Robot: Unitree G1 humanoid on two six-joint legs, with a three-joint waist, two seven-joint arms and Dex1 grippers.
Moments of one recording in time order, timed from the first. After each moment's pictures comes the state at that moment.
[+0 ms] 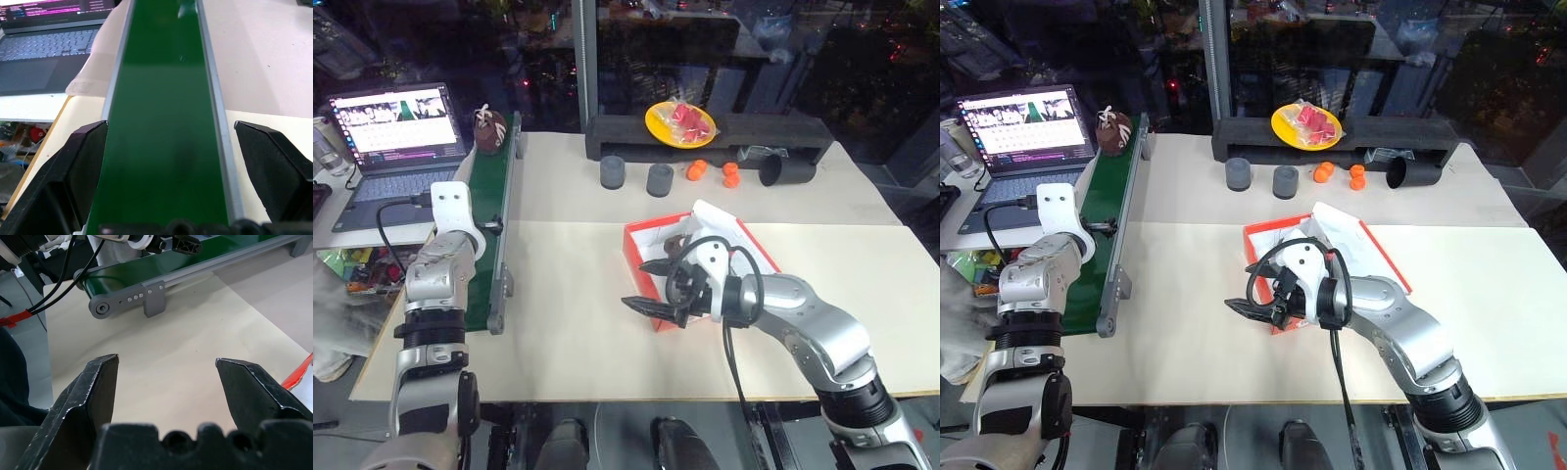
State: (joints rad) left arm -0.71 0.48 0.27 0.37 -0.16 0.66 -0.03; right arm -0.43 -0.53 0.20 -0.51 0.49 0.77 0.71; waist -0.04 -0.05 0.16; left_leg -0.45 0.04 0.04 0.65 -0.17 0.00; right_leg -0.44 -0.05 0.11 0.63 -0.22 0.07
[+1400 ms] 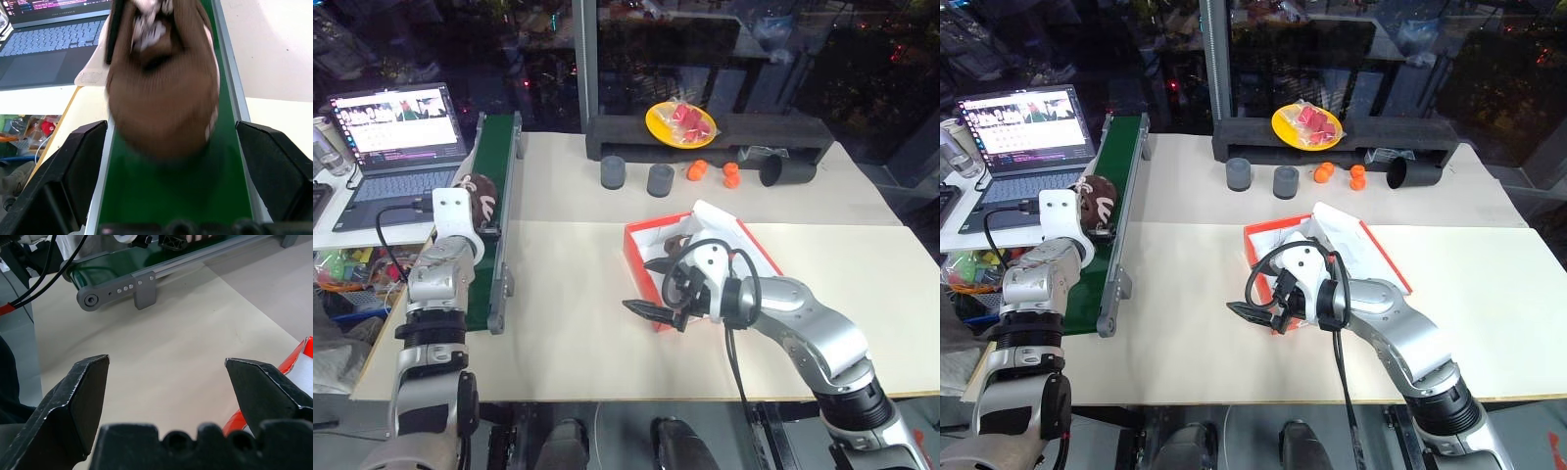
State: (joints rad) left arm -0.71 0.48 0.26 0.42 -0.12 0.66 -0.03; right arm -0.43 -0.53 0.20 -0.51 0.45 0.77 0.69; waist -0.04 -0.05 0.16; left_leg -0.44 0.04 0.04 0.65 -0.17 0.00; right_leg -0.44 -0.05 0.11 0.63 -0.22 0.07
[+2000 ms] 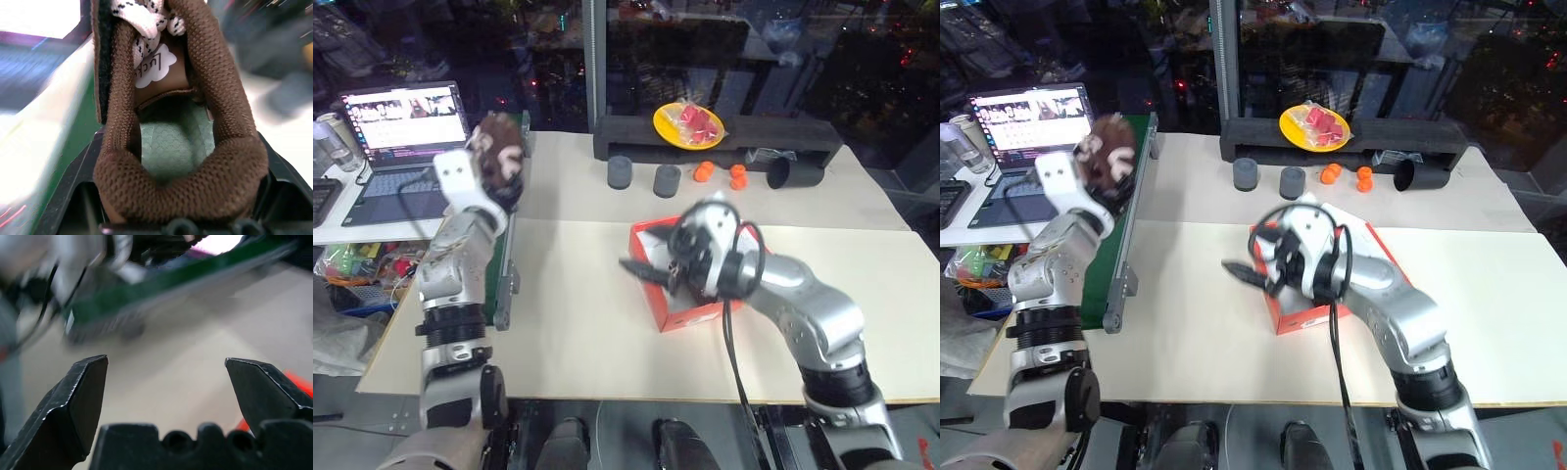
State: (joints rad) left arm -0.74 0.31 0.32 0.13 -0.36 0.55 -0.21; right arm -0.60 -0.35 0.03 -0.39 0.54 0.86 0.54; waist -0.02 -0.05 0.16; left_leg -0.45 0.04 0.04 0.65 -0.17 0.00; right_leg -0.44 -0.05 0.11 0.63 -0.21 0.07
